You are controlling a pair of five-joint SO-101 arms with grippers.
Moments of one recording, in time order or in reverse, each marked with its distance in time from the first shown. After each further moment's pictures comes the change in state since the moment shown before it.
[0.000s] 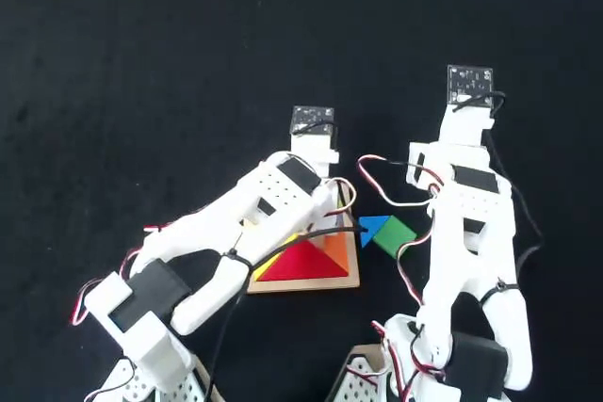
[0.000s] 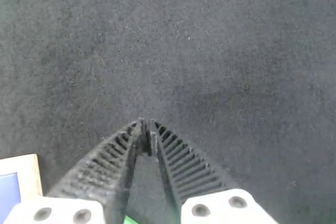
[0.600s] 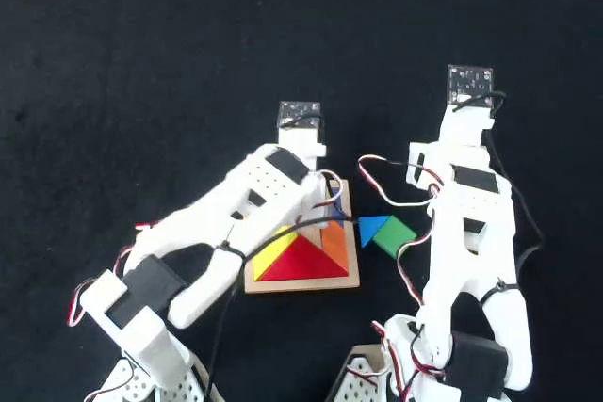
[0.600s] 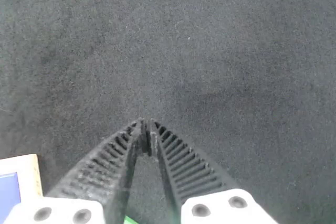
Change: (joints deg) left arm -3.3 0.0 0.0 1.5 -2.2; right arm 0.0 0.0 0.0 0.0 0.0
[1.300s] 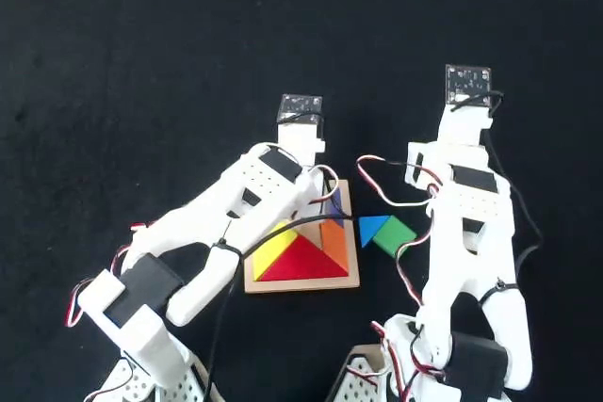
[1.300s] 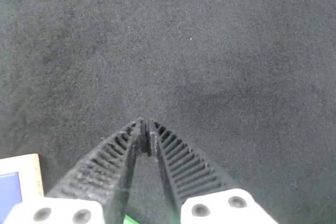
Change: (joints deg) left arm -1.6 0.0 1.8 -6.1 -4.9; right arm -0.4 0.0 0.0 0.0 0.1
